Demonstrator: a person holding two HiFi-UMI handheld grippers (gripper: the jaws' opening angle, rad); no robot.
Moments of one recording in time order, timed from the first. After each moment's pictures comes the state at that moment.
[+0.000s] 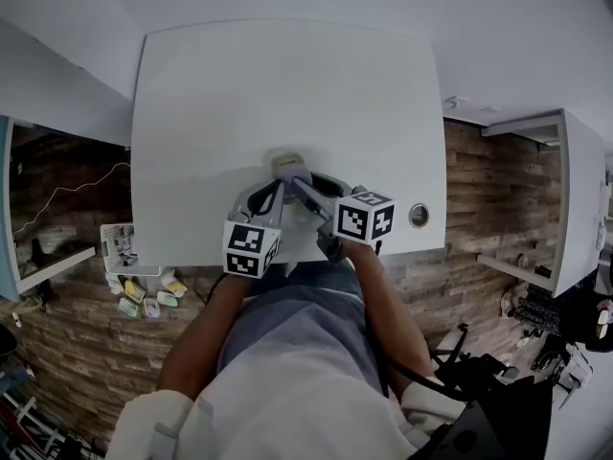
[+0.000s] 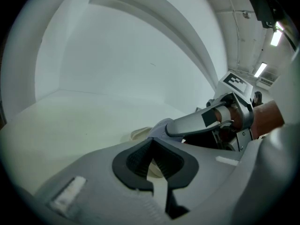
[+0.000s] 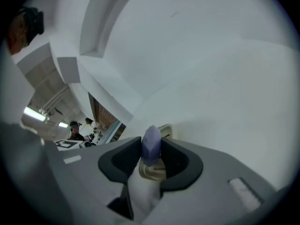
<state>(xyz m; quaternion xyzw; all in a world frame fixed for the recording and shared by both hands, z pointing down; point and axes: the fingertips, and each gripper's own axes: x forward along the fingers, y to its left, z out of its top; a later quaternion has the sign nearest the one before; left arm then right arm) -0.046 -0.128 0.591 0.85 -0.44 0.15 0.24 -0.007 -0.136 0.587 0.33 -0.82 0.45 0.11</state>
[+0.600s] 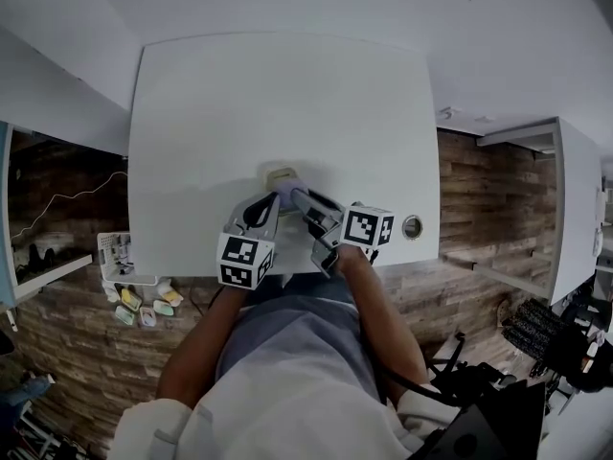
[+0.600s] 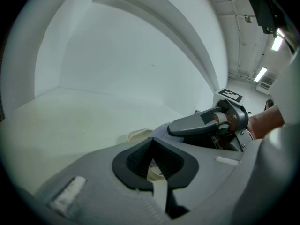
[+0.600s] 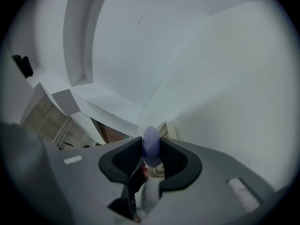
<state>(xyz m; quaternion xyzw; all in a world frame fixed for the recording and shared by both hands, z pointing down) -0.044 -0.127 0.587 0.85 -0.44 0.14 0.25 0.001 -0.133 0.588 0.31 -0.76 0.57 -0.01</state>
